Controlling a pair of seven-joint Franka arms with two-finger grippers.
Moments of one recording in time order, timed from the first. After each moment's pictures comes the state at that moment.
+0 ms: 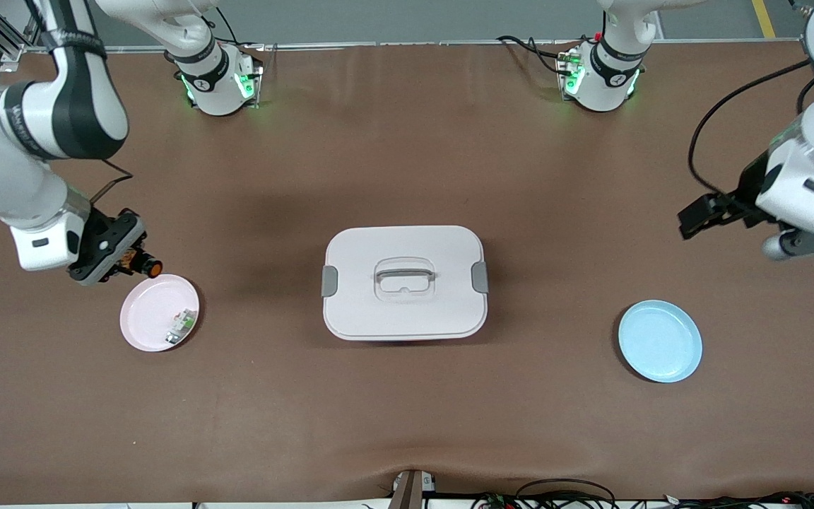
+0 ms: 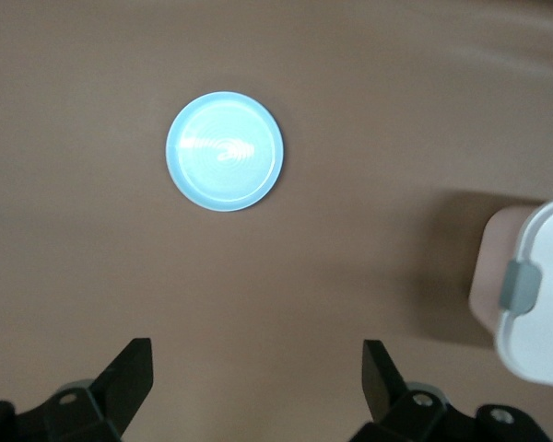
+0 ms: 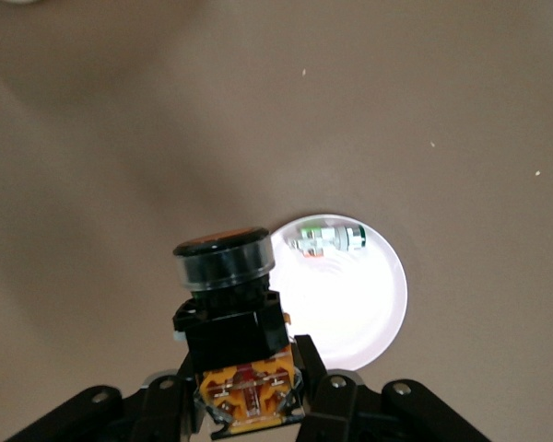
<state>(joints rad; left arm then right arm) 0.05 0.13 -0.23 -1.42 0.07 1.55 -0.29 0.10 0.11 -0.11 -1.95 0.04 2.10 -1.06</state>
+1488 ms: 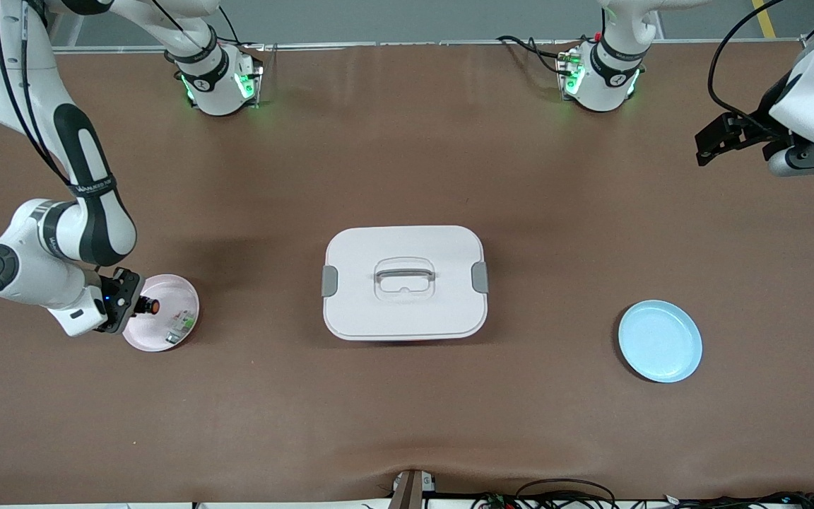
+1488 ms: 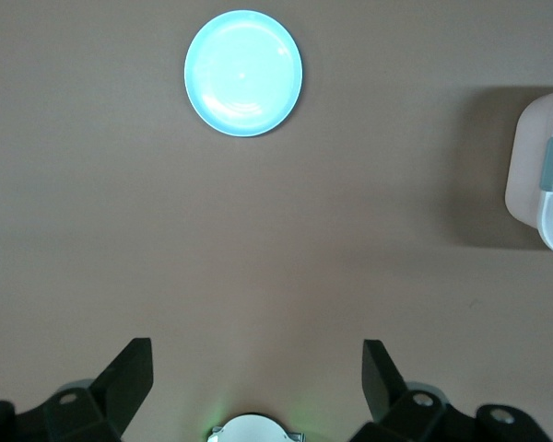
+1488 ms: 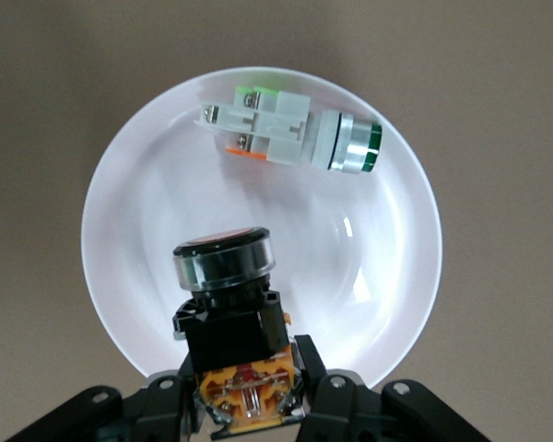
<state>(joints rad) 0.02 -0.06 -0.16 -1.59 0.03 1.45 -0.18 -0.05 0.56 -0.11 -1.83 0.03 2.32 -1.47</state>
